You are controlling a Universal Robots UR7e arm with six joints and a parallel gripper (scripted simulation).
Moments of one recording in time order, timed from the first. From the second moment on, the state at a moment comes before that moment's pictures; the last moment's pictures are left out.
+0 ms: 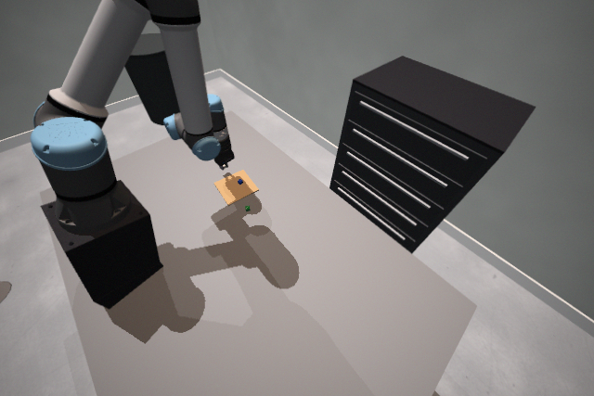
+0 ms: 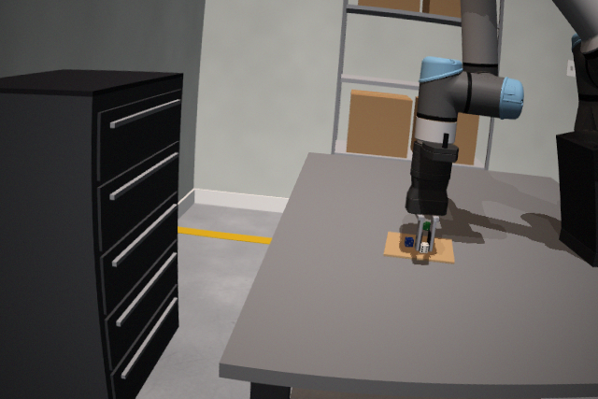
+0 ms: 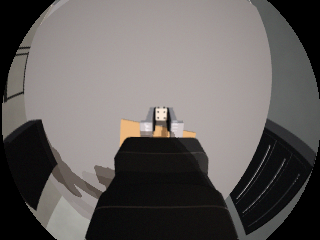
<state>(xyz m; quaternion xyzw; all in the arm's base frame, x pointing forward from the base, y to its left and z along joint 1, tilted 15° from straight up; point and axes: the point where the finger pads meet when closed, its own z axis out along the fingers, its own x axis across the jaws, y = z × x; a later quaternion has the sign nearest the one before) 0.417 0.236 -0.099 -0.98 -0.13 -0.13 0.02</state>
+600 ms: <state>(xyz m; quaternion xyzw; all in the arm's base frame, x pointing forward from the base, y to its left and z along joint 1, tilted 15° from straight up) 0.403 0.231 -0.045 -0.98 -0.13 -0.13 0.02</state>
